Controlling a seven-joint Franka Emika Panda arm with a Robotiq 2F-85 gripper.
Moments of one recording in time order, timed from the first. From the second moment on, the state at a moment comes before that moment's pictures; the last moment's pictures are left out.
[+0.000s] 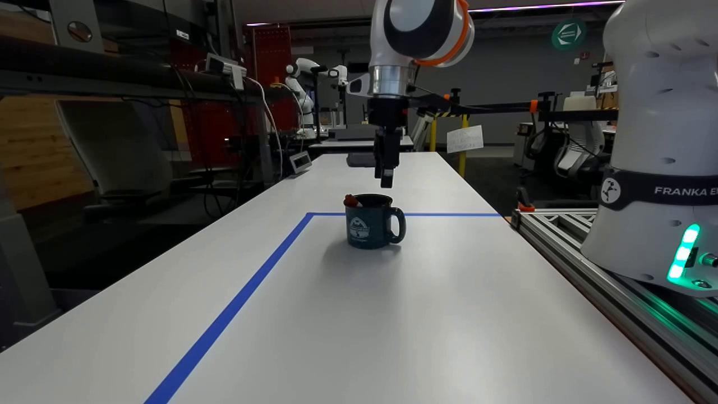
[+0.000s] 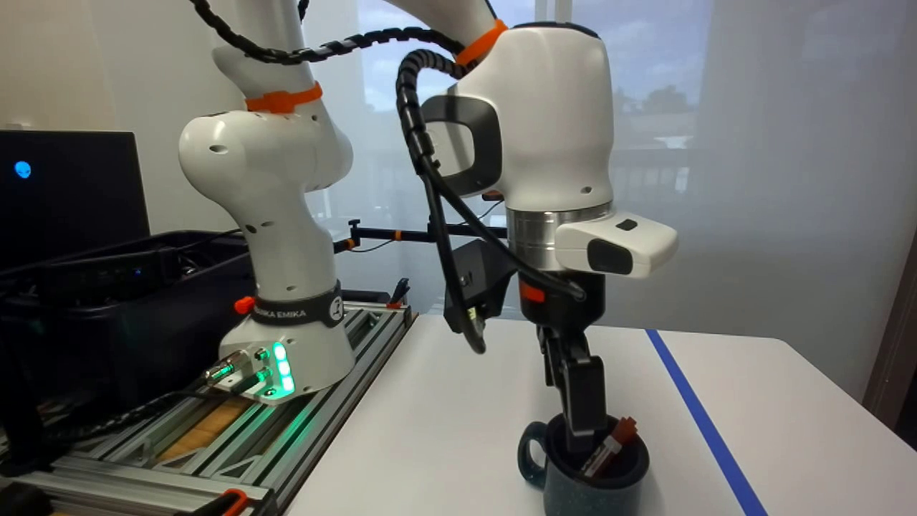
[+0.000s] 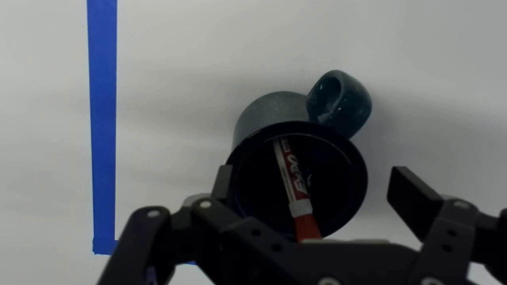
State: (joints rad) arm -0.09 -0.09 -0.31 -2.74 0.09 2.75 -0.69
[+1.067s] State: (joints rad) arm -0.06 -0.08 -0.29 -2.74 0.28 2.85 -1.01
